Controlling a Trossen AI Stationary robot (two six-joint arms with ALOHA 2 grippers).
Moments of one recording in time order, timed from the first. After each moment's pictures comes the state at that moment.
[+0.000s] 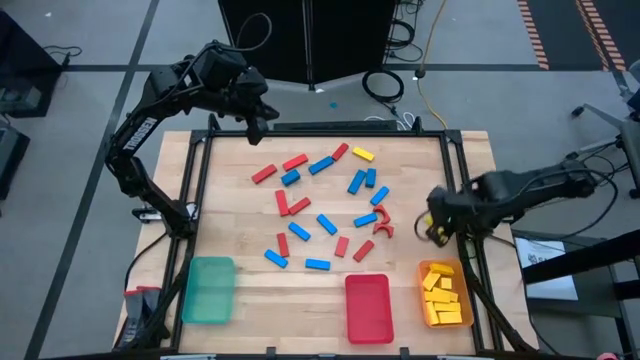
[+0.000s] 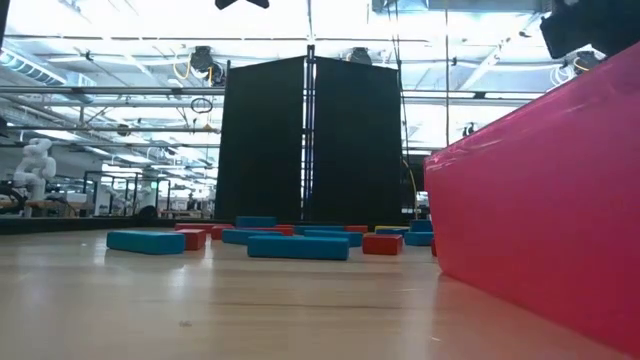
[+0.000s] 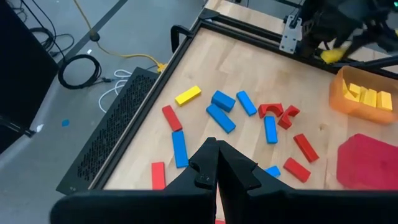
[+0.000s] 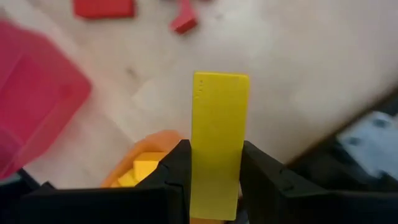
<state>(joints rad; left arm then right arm) 0.53 1.58 2.18 -1.33 0.17 0.06 0.27 0.94 0.94 -1.36 -0.01 1.06</state>
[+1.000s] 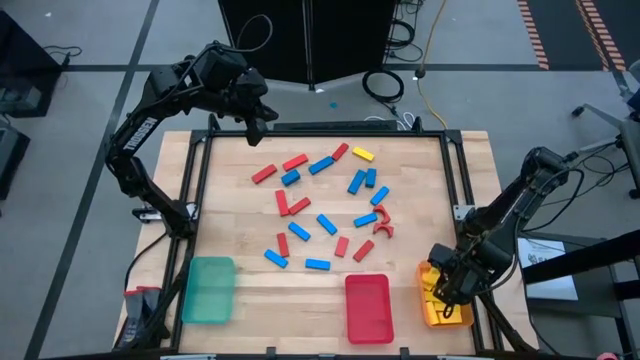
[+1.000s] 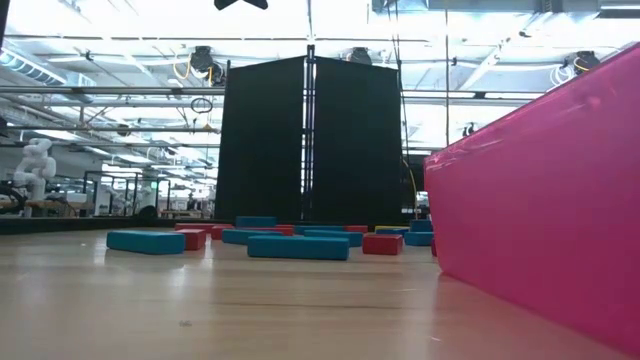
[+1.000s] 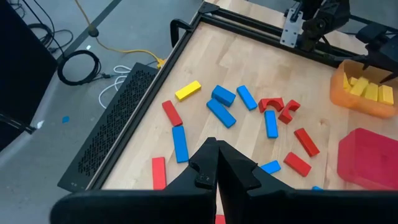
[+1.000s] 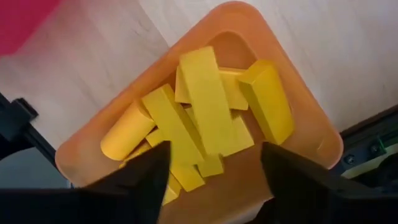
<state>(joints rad) 0.53 1.58 2.18 -1.34 0.17 0.07 0.91 1.21 0.88 -1.10 -0.03 1.56</state>
